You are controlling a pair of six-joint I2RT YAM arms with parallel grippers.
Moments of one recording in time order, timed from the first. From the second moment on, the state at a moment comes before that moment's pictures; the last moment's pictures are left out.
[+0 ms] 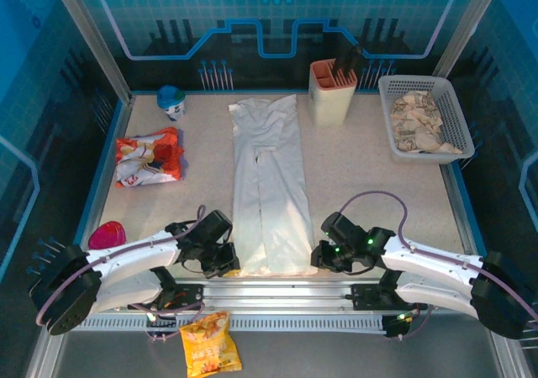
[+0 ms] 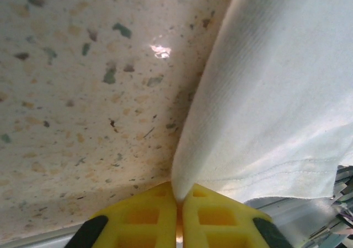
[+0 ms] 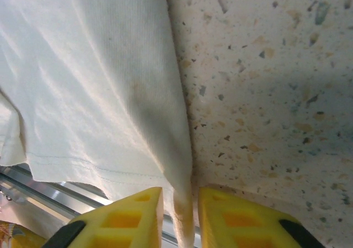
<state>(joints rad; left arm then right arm) -0.77 1.08 0.37 -0.54 0.44 -1.22 0.89 0.98 0.37 -0.51 -0.27 1.11</state>
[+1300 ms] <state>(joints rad) -0.37 1.40 0.95 -0.65 0.40 -0.88 0.48 1.47 0.99 -0.55 -0.41 0.80</state>
